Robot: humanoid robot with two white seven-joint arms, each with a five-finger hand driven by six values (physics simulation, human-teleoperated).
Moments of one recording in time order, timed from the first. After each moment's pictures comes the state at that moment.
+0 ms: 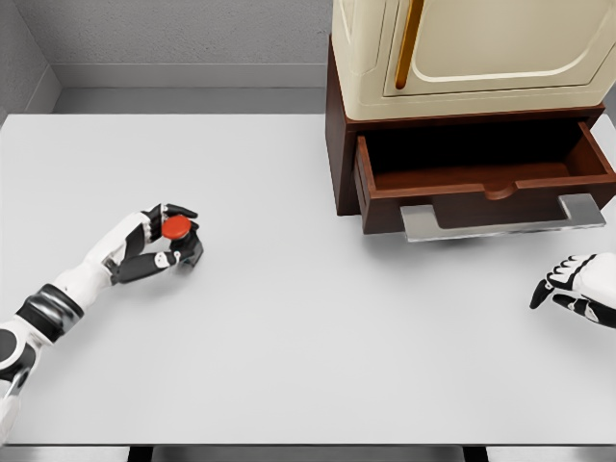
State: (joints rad) left arm -0.01 0.55 -0.21 -1.65 0.35 -0.07 -0.32; right arm 0.43 -1.17 -0.09 -1.76 0.19 -0.61 0.18
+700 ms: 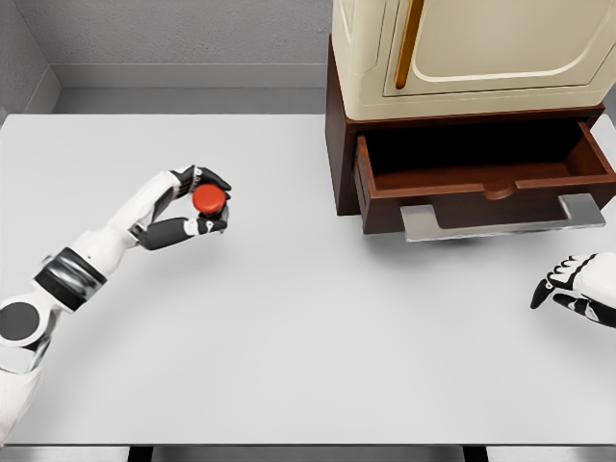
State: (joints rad) left arm -0.10 0.48 -0.22 -1.79 0.13 -0.08 -0.32; right arm 0.43 -1.17 -0.09 -1.76 0.19 -0.61 0.18
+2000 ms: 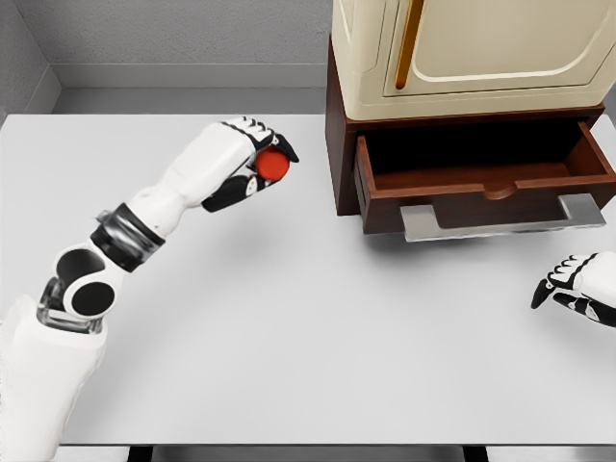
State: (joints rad) left arm -0.26 0.25 -0.22 -1.80 -0.57 -0.35 -0.32; right arm 0.43 -1.17 -0.09 -1.76 0.19 -0.61 0.18
